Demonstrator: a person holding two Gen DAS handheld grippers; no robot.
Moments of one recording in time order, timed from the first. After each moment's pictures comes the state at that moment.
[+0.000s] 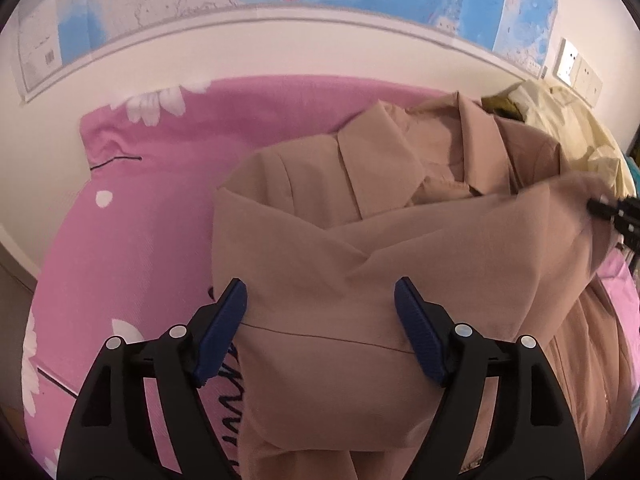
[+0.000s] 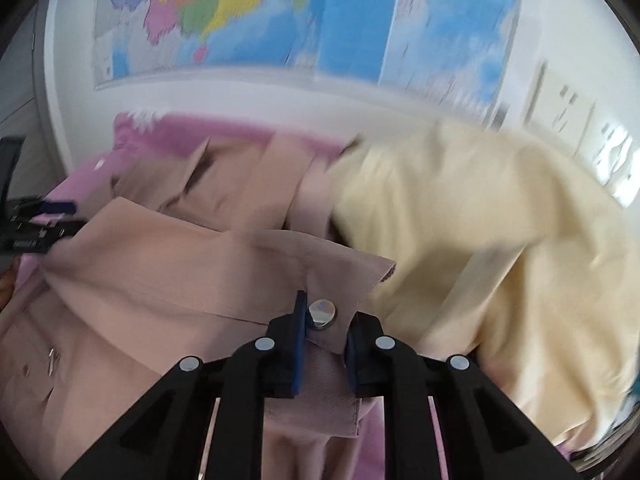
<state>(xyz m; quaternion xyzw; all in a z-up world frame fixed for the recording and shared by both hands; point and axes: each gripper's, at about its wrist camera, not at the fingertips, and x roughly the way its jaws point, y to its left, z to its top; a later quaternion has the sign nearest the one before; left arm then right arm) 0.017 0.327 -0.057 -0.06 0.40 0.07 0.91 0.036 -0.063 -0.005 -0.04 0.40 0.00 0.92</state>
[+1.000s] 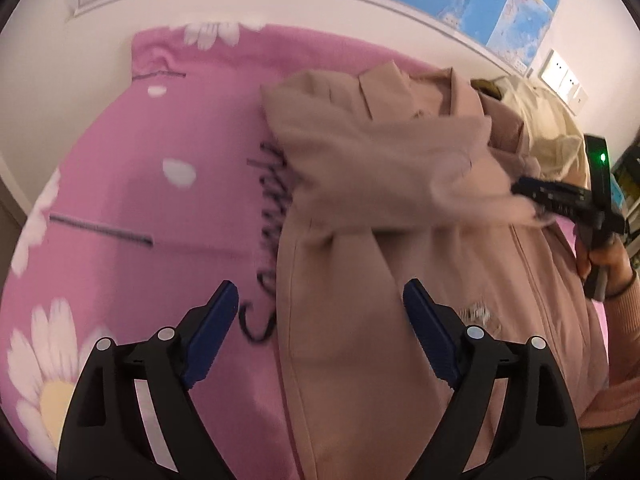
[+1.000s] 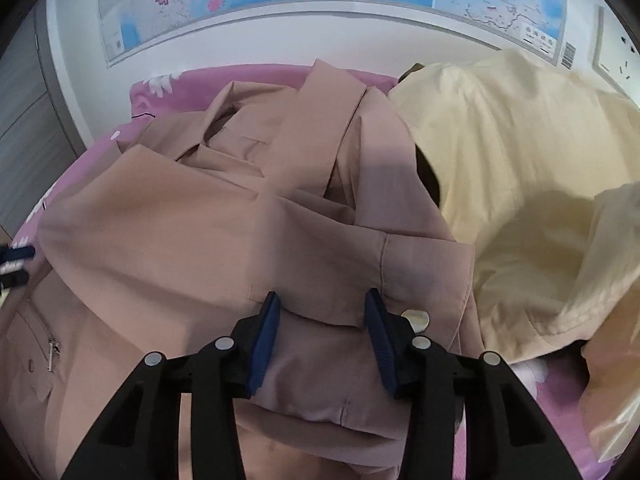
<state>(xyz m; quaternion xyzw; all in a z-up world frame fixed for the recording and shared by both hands) -0.103 0.341 -0.082 -0.14 0.43 0.05 0.89 0.061 -0.049 -0.060 0.00 0.47 0.07 0.88</state>
